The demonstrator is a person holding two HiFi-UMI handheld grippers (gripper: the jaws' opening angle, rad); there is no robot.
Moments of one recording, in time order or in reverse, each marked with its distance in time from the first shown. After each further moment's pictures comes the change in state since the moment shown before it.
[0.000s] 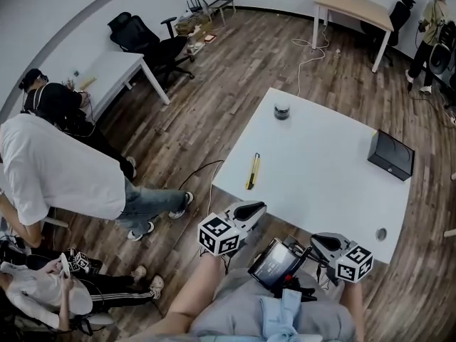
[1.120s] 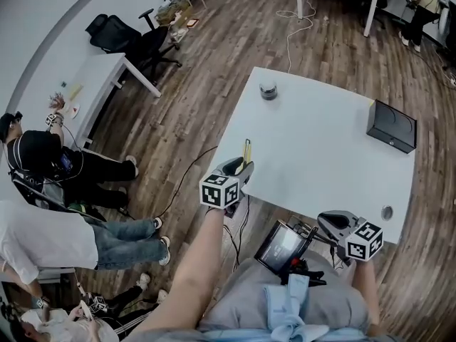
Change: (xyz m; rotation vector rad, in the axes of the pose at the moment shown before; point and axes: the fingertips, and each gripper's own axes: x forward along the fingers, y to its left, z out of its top) left arm 0.056 0.134 0.002 -0.042 0.172 0.294; right arm -0.008 -0.039 0.007 0.063 0.017 0.001
